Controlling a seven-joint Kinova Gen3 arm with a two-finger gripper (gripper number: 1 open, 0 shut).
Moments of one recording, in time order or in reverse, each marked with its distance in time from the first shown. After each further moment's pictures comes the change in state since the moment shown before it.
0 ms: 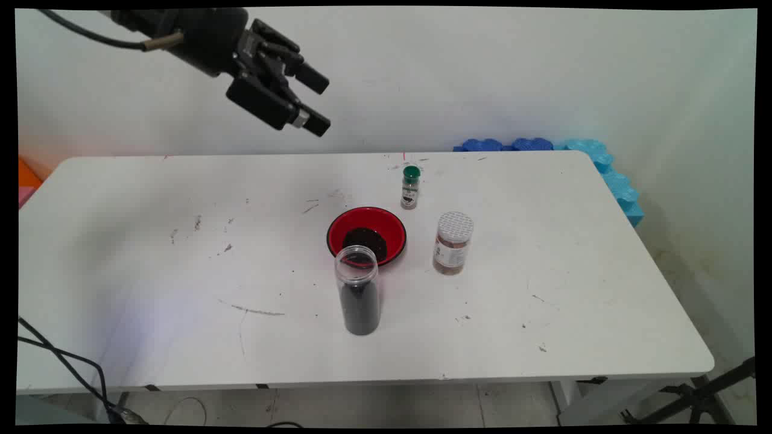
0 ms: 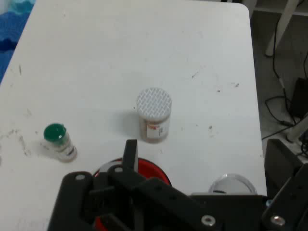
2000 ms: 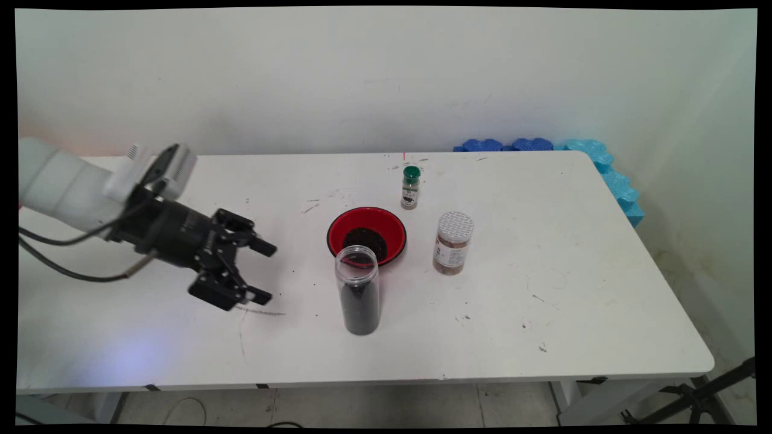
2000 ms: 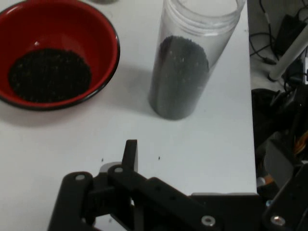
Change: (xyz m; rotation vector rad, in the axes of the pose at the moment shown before) arm -0.226 0.050 0.078 -0.058 -0.078 -0.082
